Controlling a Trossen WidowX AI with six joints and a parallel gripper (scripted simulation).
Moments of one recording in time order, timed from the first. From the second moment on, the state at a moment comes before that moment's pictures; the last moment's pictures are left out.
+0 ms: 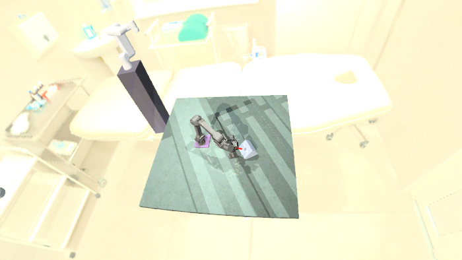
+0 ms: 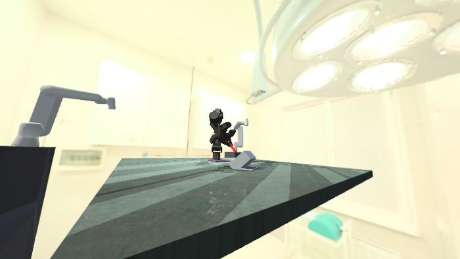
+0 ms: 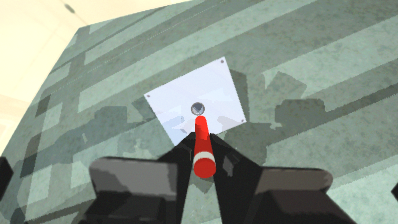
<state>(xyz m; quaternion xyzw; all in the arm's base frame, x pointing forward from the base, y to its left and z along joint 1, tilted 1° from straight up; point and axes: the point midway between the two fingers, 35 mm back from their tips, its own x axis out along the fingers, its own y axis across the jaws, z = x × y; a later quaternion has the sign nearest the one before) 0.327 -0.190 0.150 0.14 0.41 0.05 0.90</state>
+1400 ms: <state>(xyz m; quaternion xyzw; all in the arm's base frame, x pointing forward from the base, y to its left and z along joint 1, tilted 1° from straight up) 0.350 -0.182 0.128 0.15 0.40 0.06 0.90</state>
